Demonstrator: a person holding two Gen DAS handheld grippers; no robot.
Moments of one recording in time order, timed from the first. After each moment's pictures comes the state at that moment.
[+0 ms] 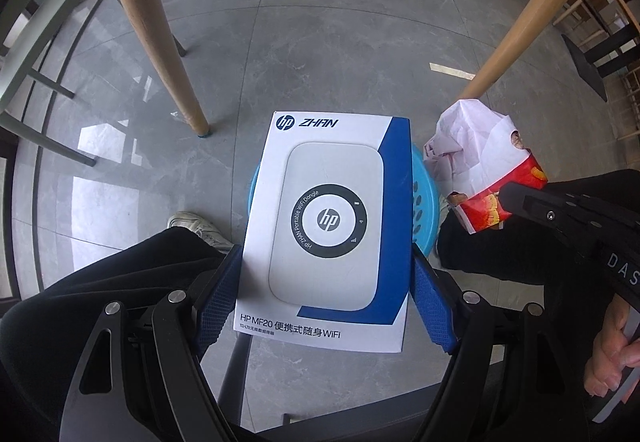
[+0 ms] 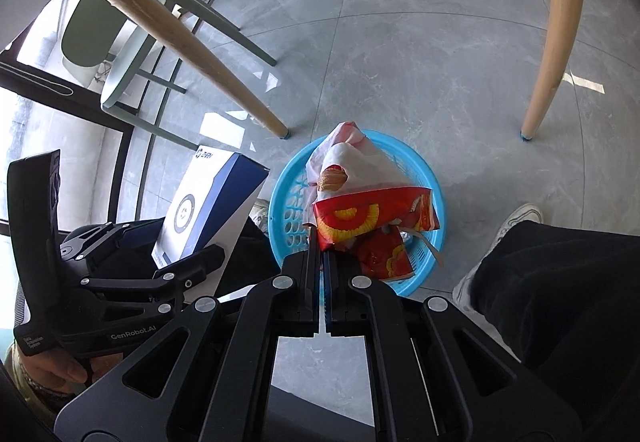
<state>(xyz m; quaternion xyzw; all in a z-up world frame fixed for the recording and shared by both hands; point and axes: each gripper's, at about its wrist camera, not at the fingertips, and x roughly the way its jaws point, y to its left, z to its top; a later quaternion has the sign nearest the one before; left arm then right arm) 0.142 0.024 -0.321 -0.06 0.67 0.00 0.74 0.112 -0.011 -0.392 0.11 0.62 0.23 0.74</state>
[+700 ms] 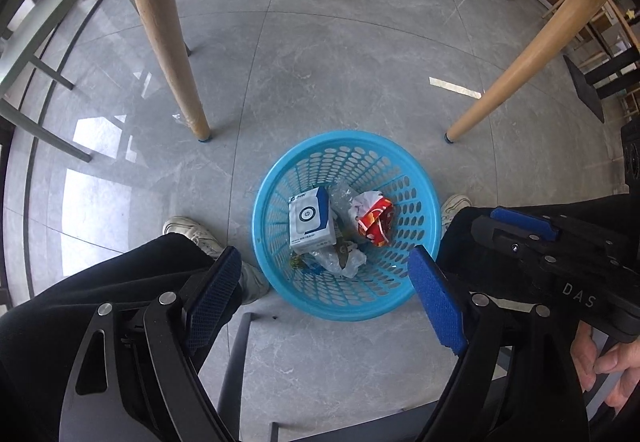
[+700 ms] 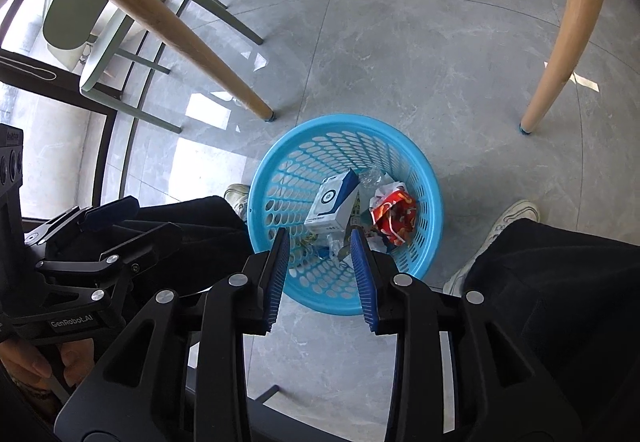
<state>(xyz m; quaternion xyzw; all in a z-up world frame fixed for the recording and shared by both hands) 0.148 0.042 -0.317 -0.09 0.65 0.01 0.75 0.127 0.005 -0.418 0.08 0.64 0.21 0.74</state>
